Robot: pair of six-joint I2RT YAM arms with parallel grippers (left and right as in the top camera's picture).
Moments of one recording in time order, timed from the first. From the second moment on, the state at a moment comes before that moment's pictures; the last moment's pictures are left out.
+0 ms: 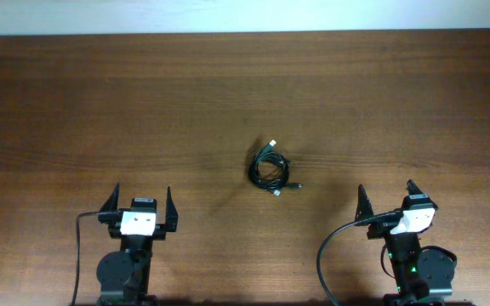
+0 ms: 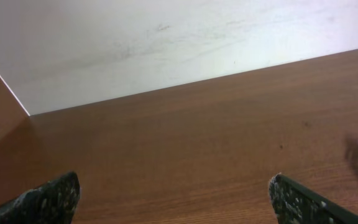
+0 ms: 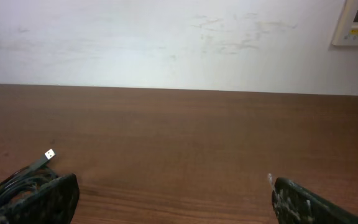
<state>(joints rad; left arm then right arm) 0.00 0.02 0.02 -0.09 -0.02 0.22 0.00 0.01 0.01 -0.07 -0.09 0.02</state>
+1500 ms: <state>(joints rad) 0.00 0.02 0.02 -0.08 0.01 0.22 0.00 0.01 0.01 -0.07 -0.09 0.02</state>
